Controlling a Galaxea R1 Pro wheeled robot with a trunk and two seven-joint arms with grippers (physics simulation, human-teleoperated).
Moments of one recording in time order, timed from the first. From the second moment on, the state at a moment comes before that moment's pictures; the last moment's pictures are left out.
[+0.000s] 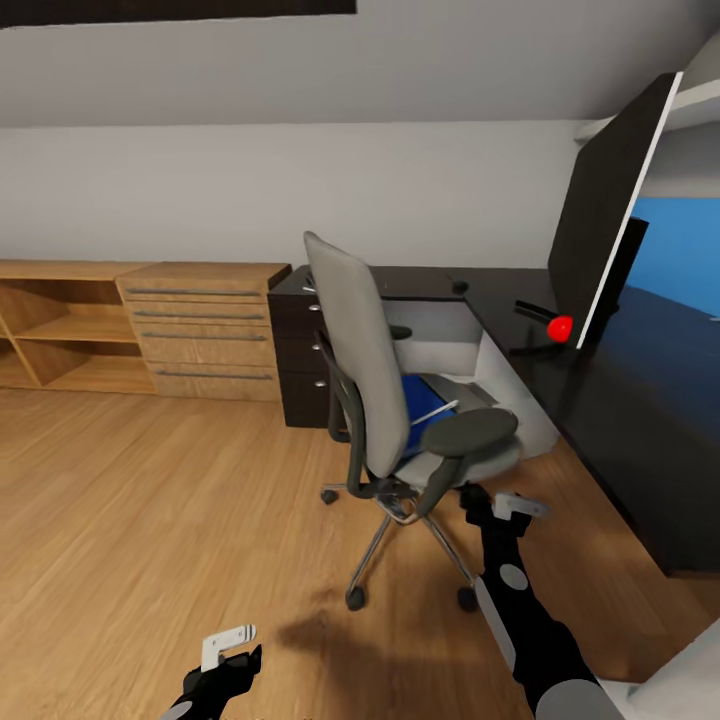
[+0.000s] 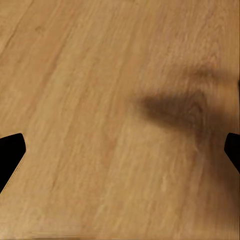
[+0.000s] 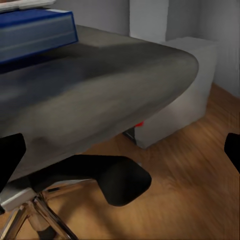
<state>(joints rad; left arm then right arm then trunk) -0.22 -0.03 0.02 -0.74 0.21 0.09 0.10 -0.48 0.07 -0.04 -0.86 0.00 -0.23 -0.29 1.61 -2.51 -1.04</state>
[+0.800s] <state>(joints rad) -0.22 -0.03 0.02 -0.74 0.21 0.09 0.10 -0.48 0.07 -0.04 -0.86 0.00 -0.23 -0.29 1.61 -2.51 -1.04</state>
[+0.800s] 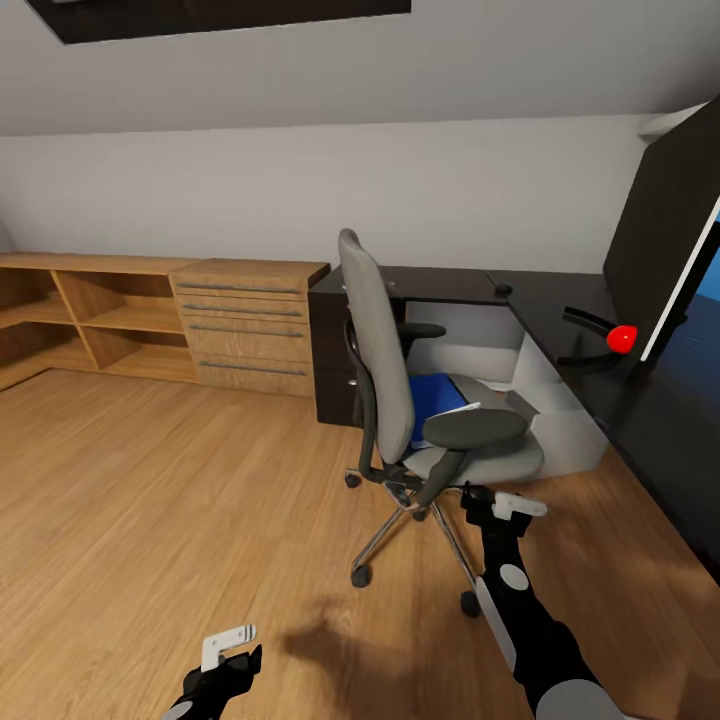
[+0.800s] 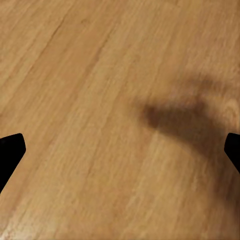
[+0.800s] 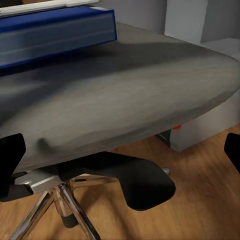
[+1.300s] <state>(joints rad) -0.22 -0.03 0.02 -0.73 0.21 0.09 0.10 -0.48 0.07 -0.04 -0.85 0.00 -0.23 -0.29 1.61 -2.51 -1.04</state>
